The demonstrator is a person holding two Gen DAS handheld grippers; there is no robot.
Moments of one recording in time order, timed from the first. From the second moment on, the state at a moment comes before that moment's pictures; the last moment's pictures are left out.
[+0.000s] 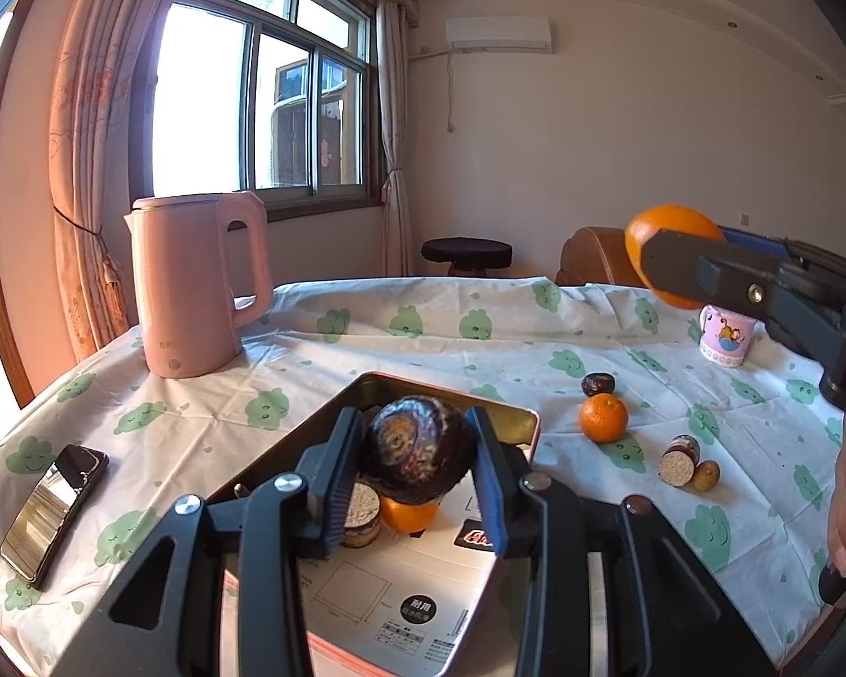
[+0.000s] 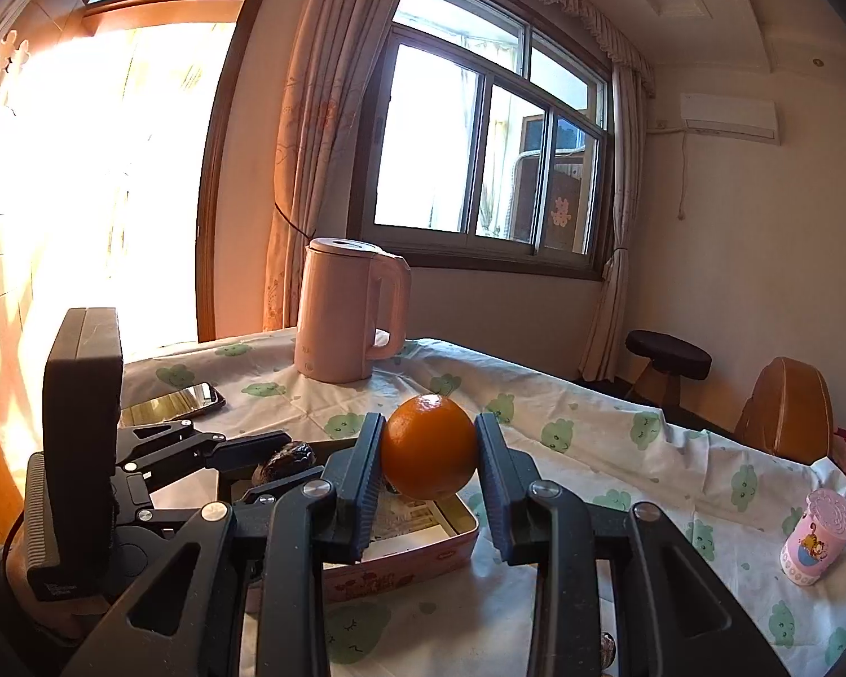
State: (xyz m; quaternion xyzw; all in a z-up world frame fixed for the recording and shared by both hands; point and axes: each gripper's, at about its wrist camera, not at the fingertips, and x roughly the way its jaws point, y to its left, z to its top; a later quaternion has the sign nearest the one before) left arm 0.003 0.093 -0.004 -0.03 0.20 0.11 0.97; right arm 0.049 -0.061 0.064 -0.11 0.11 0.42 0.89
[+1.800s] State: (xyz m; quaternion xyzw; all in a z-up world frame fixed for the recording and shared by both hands) left arm 0.027 0.123 -0.048 -0.01 0.31 0.12 0.94; right arm 0.097 0.021 -0.020 -0.14 0.24 0.42 0.86
